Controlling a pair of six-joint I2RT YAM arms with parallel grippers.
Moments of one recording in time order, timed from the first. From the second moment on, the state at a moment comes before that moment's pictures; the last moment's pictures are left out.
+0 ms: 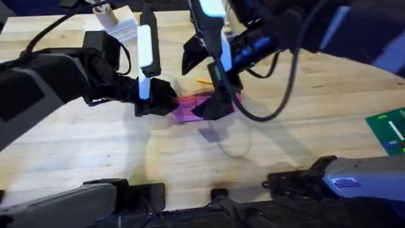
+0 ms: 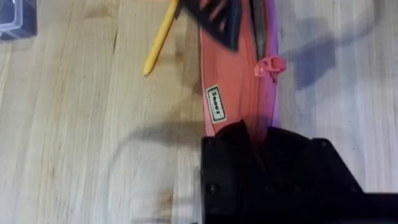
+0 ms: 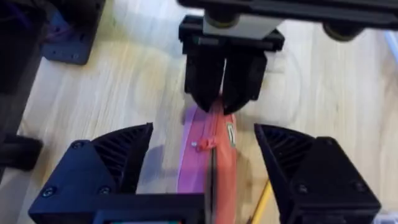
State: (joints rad) left arm -0.04 1.44 0.82 -0.77 0.81 1.39; right arm 0.60 1.51 1.27 -0.83 -0.66 -0.97
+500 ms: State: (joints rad) left arm -0.04 1.44 0.82 -0.77 0.82 1.39; right arm 0.60 1.30 1.27 -0.97 -0.36 -0.97
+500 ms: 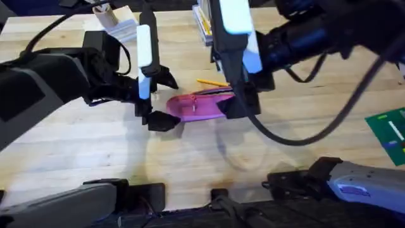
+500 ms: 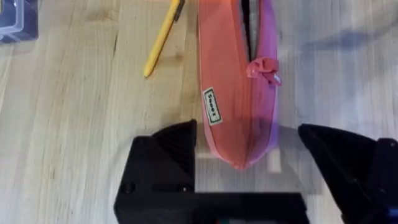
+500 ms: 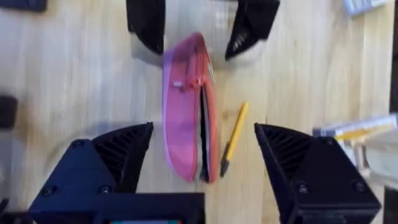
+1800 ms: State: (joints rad) left arm 0.15 1.00 0.96 -1.15 0.79 1.39; right arm 0.60 1.46 1.27 -0.98 -0.29 -0.97
